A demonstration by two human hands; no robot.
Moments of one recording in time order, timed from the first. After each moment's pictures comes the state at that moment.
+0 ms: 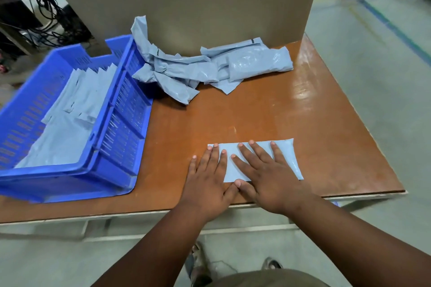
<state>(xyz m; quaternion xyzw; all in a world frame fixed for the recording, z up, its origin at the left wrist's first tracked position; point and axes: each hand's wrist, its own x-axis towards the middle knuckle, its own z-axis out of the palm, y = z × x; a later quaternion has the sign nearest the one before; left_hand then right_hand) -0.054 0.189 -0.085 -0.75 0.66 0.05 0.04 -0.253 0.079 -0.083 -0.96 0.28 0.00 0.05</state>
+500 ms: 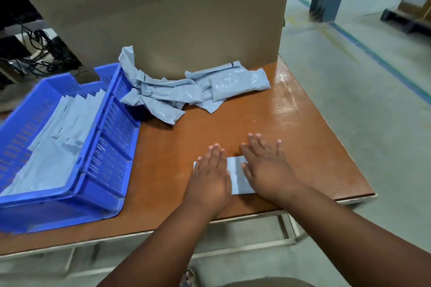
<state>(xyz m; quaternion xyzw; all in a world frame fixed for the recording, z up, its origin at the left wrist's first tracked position) -0.087 0.135 -0.051 -0.75 0.66 0.06 -0.07 -0.265 0.041 -0.035 -0.90 0.42 -0.01 0.09</state>
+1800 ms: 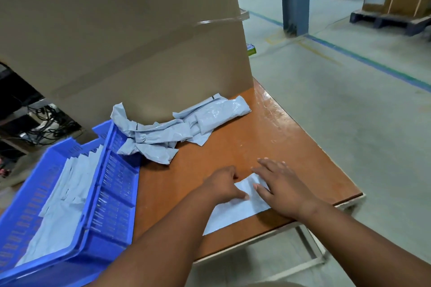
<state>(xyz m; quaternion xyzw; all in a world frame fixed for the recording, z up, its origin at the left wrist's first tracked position) -0.107 0.039 -0.005 -0.72 0.65 0.25 0.03 -0.336 0.031 -0.037 -0.86 0.44 -0.14 0.22</state>
